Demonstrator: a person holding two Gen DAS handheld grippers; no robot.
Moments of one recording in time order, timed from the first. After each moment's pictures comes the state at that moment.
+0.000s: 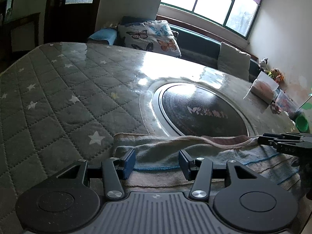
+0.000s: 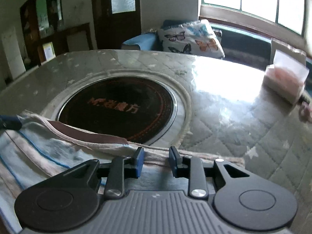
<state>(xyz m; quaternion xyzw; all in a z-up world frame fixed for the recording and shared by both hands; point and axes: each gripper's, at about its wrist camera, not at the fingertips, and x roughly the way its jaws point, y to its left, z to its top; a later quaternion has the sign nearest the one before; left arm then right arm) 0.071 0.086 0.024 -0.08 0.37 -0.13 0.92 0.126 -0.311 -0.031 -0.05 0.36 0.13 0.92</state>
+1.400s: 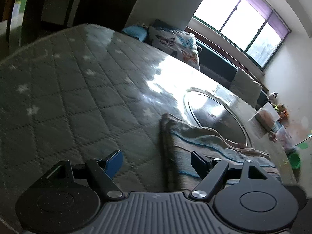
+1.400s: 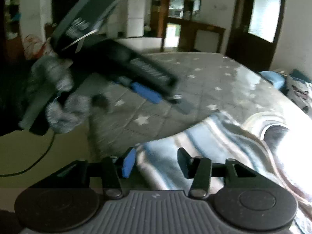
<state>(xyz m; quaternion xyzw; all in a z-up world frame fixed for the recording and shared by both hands) 0.004 0.167 0.025 -0.21 0.37 -0.08 0.90 -0.028 -0.081 -0.010 -0.23 0.30 0.47 0.80</state>
